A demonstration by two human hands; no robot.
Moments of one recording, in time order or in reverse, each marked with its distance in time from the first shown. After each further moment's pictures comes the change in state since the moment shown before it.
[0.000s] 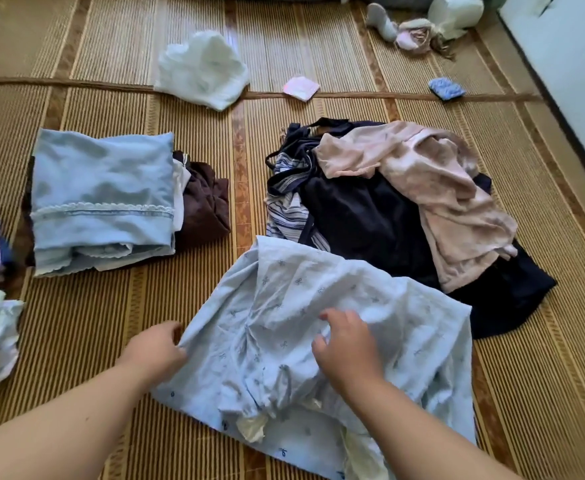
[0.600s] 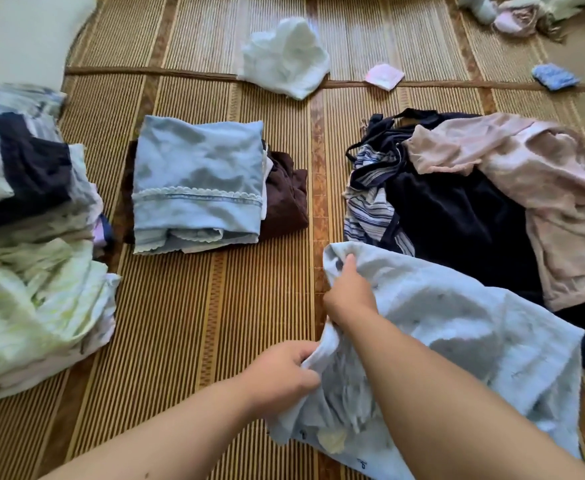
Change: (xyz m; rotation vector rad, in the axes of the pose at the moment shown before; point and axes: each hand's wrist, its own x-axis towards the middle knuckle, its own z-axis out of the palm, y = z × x) left_hand -0.080 0.036 -0.020 -0.577 -0.492 0.450; right_hand 0.076 -0.122 0.049 0.140 -0.149 0.214
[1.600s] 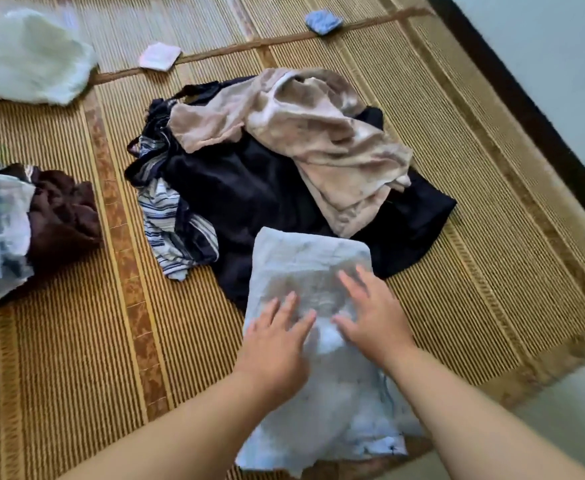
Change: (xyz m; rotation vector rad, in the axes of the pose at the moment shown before) left_hand 0.132 0.090 0.218 1.090 0.064 0.153; right_hand -0.032 0.323 -0.142 -0.151 0.283 -0.226
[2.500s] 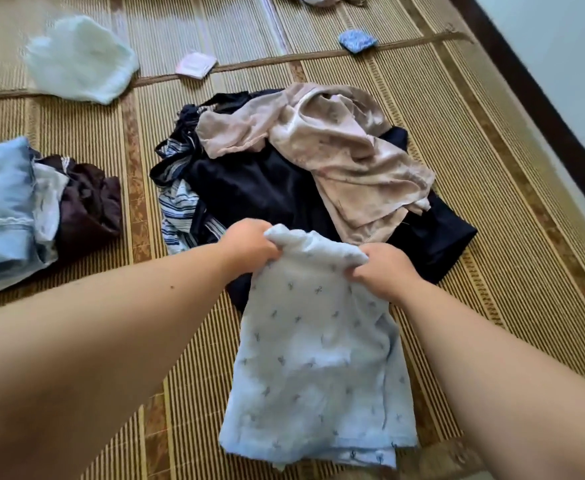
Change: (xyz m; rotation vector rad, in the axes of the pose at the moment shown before) left_hand 0.071 -0.039 -0.134 -0.512 0.206 -0.261; right_hand 0.091 -0.016 -0.076 0.065 -0.174 0.030
